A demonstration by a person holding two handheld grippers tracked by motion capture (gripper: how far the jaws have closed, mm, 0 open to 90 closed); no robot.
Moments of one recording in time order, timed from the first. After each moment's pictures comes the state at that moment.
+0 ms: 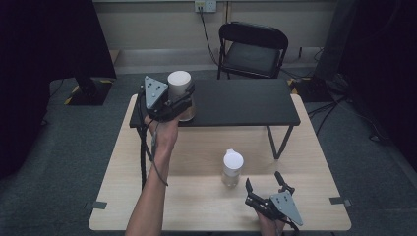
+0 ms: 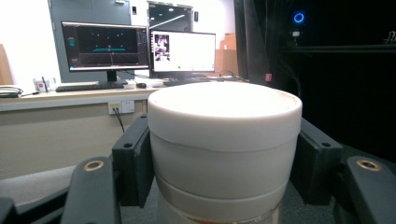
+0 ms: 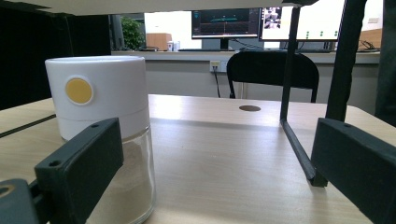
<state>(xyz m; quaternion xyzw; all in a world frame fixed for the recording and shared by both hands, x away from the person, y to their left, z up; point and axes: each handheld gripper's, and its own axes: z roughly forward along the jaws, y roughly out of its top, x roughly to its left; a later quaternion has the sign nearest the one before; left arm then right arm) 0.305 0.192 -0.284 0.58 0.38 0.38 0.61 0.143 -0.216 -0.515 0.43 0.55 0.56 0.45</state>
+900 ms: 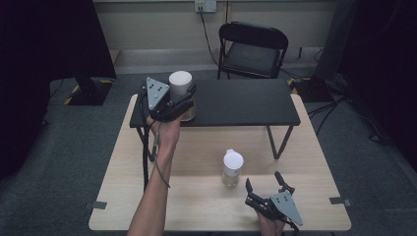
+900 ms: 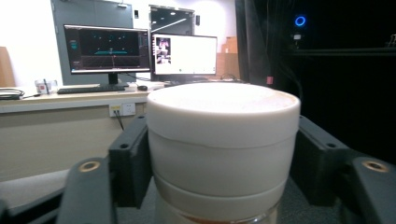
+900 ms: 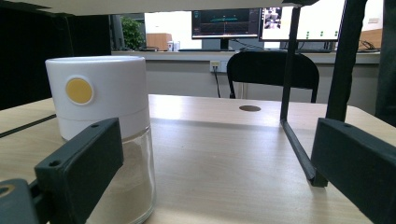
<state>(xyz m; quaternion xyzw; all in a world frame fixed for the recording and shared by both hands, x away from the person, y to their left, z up) 0.306 0.188 -0.291 0.57 0.37 0.39 0.62 0.143 -0.216 -0.515 0.43 0.55 0.56 0.45</state>
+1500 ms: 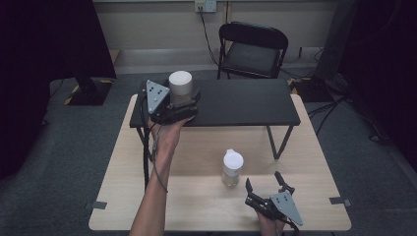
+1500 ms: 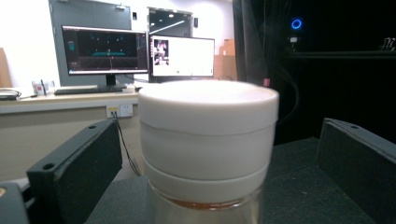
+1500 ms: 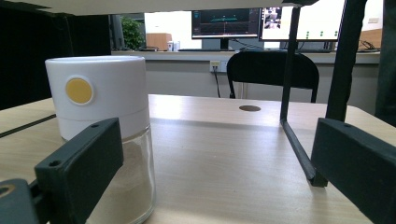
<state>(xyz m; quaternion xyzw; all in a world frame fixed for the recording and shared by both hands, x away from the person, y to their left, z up) 0.295 0.189 -0.294 0.57 0.37 0.39 0.63 0.143 -0.216 -0.515 0.43 0.55 0.56 0.45</state>
